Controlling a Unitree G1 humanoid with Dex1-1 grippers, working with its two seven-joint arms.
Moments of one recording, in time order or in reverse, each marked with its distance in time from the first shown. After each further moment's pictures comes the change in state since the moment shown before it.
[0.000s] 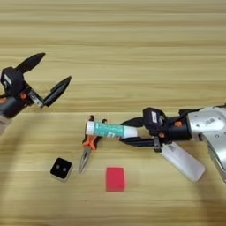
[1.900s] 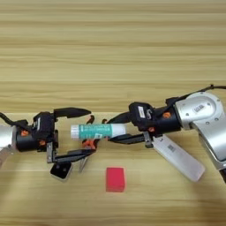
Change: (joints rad) left arm 0.071 0.135 -0.254 -0.101 -0.021 0.069 -0.335; right arm -0.084 -0.008 0.052 -0.149 0.021 0.109 0.042
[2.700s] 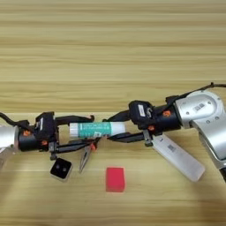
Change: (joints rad) left arm -0.007 -0.013 0.000 0.032 0.036 -0.012 0.006; right arm -0.007 0.000 -0.003 -0.008 0.003 -0.001 -0.001
